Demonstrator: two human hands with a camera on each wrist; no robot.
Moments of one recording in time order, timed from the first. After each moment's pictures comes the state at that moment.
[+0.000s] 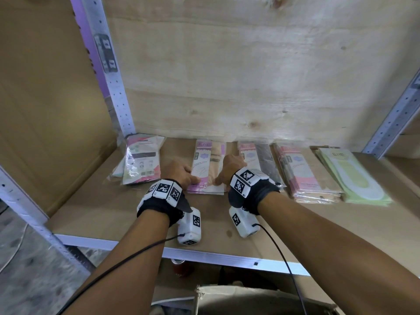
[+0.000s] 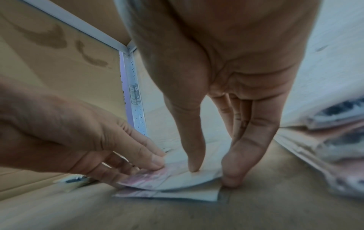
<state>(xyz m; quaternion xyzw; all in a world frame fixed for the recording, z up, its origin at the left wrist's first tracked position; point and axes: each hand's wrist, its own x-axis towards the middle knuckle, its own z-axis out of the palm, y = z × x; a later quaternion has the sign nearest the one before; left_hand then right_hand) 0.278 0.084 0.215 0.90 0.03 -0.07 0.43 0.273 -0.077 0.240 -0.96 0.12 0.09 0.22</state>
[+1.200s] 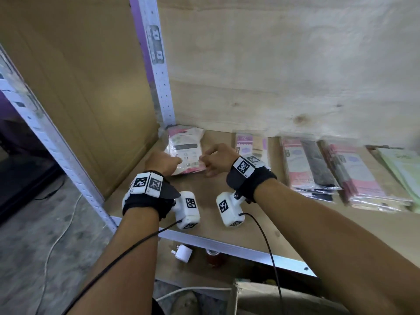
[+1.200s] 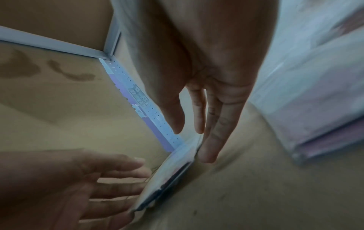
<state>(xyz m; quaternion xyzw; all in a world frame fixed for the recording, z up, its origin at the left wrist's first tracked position) 0.291 0.220 0.225 0.91 0.16 -0.02 0.38 0.294 0.047 0.236 -0.83 0.02 0.14 0.55</state>
